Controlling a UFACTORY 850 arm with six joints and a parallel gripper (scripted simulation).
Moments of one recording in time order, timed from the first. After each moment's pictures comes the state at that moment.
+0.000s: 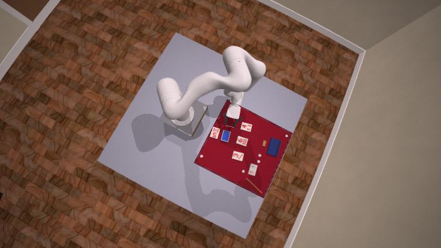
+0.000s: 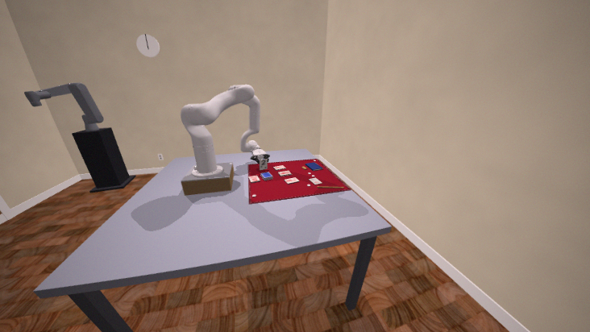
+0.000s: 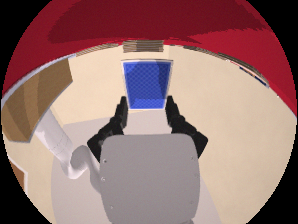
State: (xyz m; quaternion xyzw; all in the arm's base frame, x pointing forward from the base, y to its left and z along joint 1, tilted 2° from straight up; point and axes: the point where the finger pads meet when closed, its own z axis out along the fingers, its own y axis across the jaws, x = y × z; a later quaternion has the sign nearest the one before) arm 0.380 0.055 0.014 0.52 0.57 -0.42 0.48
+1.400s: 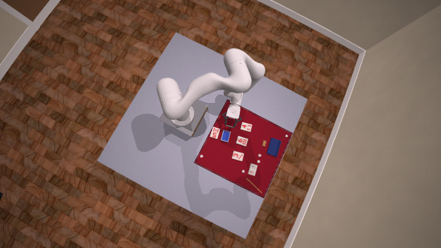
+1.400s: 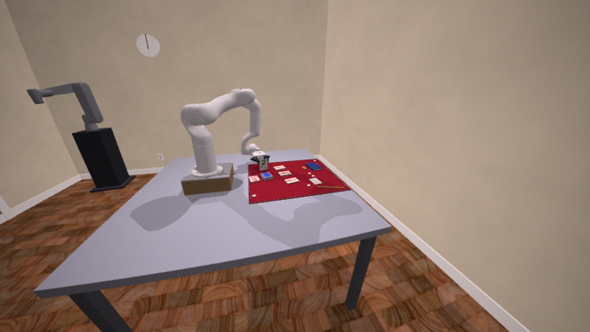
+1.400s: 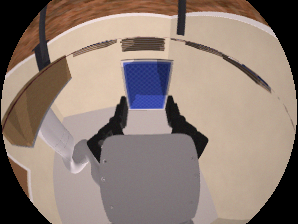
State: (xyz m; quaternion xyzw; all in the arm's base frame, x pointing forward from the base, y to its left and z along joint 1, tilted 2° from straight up) arm 0.380 0.056 0.012 0.49 0.54 -0.45 0.51
